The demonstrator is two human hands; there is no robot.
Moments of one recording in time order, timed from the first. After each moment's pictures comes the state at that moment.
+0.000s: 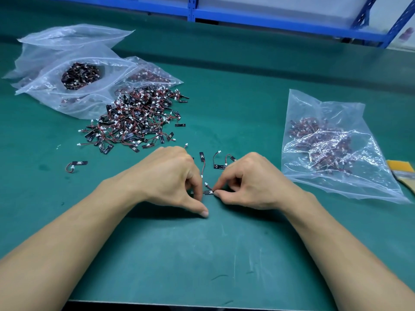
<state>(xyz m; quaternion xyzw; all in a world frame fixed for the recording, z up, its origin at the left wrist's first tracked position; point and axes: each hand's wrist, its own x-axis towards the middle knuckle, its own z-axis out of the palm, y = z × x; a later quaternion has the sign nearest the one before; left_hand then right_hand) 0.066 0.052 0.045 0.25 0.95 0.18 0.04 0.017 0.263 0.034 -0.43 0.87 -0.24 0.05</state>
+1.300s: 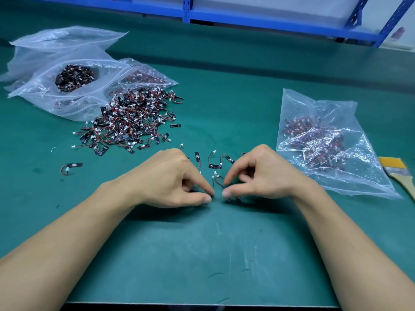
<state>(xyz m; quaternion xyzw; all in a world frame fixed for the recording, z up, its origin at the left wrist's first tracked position) 0.066 0.055 0.036 0.31 0.91 0.26 -0.01 -0.001 0.292 0.038 -0.38 0.85 -0.33 0.14</state>
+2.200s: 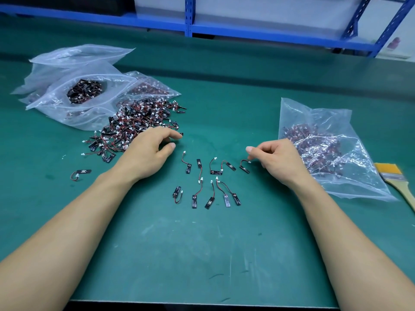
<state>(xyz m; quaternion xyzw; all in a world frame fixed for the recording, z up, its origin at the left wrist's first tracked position) 0.022 0.003 0.011 0.04 0.95 0.28 -0.15 -0.041 0.311 0.017 -0.13 0.89 -0.45 0.00</state>
